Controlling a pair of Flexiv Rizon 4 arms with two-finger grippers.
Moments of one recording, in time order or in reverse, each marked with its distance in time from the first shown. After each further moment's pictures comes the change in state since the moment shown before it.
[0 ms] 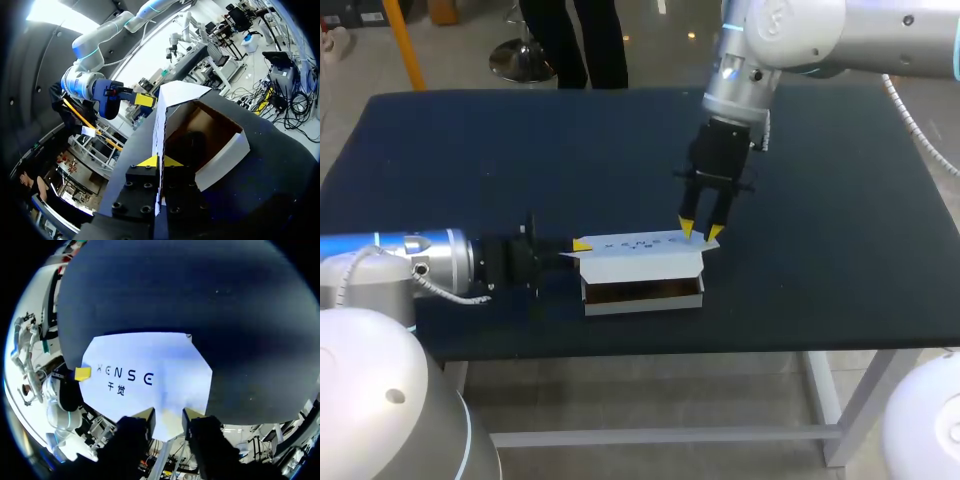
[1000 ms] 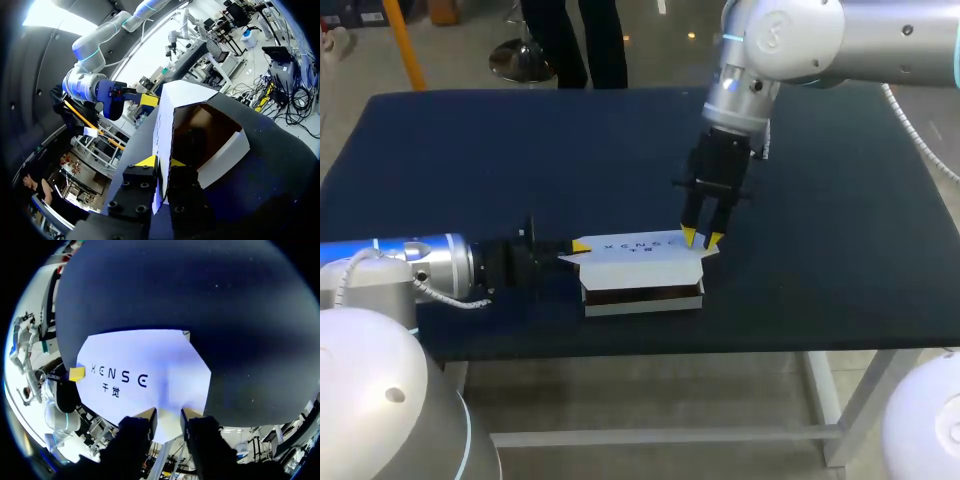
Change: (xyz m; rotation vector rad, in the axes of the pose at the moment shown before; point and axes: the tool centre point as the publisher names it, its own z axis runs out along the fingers) left arm 0.001 0.001 -0.002 -0.019 -0.019 0.033; right arm -0.005 -0.001 0.012 -0.003 -0.005 0.000
